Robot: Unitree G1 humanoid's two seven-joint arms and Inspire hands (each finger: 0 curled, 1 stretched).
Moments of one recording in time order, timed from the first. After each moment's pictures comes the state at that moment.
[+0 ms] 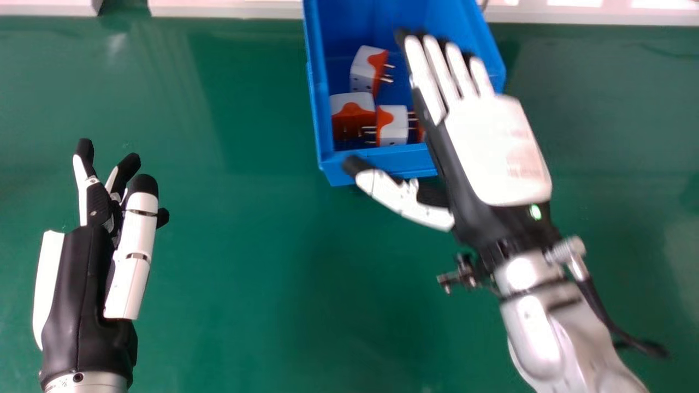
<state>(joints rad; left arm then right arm) 0.53 0.03 0.13 -0.67 0.02 0.10 -0.03 -0.02 -0.32 0.41 -0.26 -0.83 0.10 -0.28</state>
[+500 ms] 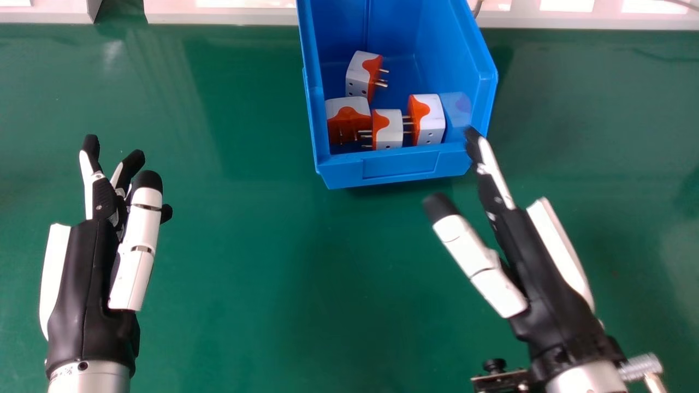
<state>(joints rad) 0.48 0.05 0.14 -0.62 0.03 0.10 -0.02 0.42 -0.16 0.27 -0.62 -0.30 0.21 -0.02</state>
